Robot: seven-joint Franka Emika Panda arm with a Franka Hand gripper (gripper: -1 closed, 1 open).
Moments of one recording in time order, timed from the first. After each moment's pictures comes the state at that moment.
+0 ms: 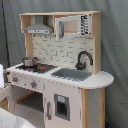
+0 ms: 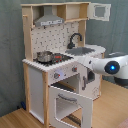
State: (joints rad) arm -0.32 -0.78 1.40 -2.18 -0.53 1.98 -0.08
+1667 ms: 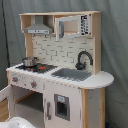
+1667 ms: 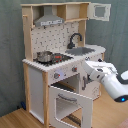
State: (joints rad) arm -0.29 -1.10 1.49 -2.17 -0.96 1.91 -0.13
